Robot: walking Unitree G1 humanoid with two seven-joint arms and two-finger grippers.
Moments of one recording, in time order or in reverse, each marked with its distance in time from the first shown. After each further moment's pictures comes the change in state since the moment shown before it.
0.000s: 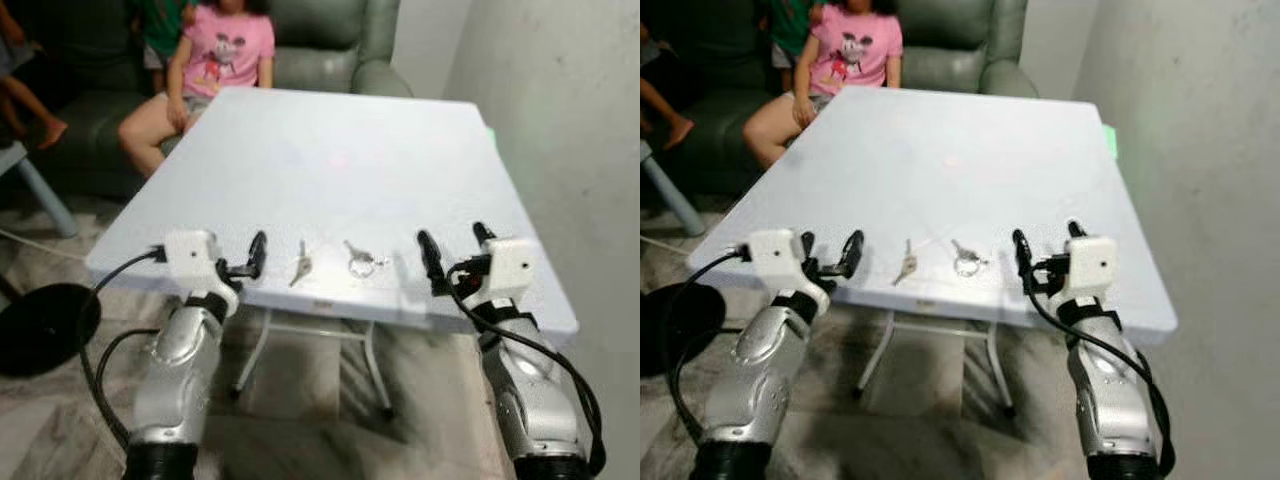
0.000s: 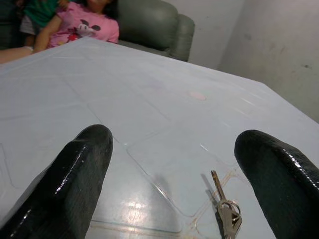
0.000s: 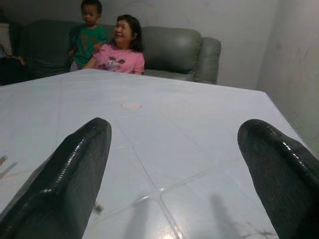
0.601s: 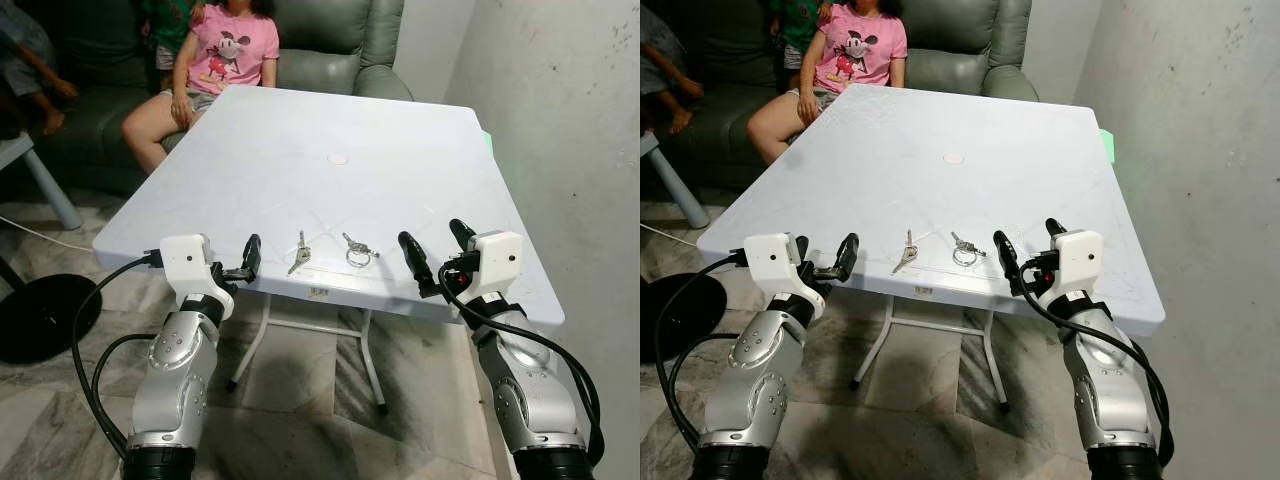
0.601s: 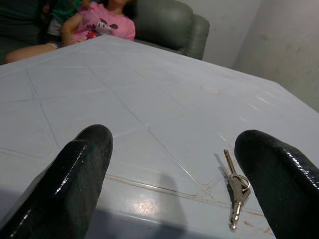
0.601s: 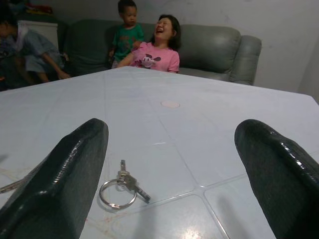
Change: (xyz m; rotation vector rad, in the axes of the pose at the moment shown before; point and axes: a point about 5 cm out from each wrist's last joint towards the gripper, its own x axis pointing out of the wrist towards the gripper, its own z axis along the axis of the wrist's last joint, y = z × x) left arm -0.005 0.004 -0.006 0.010 0.017 0.024; right arm 0.005 0.007 0.002 0.035 0.022 0.124
